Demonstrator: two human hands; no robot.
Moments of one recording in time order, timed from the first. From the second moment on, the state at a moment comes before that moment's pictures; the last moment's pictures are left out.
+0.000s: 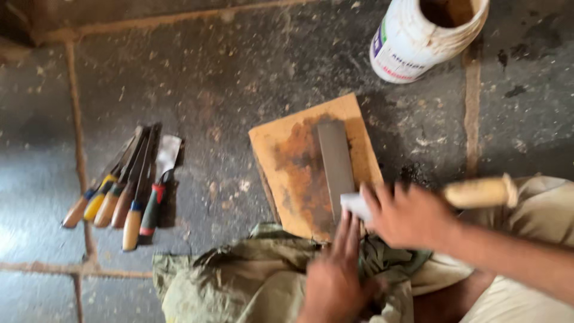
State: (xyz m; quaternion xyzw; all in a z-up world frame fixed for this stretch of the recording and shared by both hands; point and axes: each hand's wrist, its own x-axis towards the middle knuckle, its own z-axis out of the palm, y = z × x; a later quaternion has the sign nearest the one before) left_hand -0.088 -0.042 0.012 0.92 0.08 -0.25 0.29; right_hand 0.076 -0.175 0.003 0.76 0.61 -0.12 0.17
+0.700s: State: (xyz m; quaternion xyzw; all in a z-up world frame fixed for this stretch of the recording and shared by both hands) left_hand 0.012 -0.004 -0.040 0.94 0.11 -0.15 0.30; right_hand 0.159 -0.126 -0.017 0.88 0.46 -0.09 0.09
